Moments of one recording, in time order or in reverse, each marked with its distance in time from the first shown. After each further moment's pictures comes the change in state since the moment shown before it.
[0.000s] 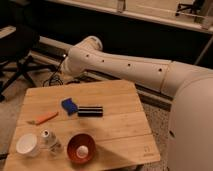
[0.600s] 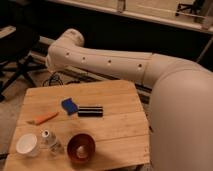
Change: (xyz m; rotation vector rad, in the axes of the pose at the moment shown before) arm 0.038 -0.085 0.015 -0.042 0.103 -0.374
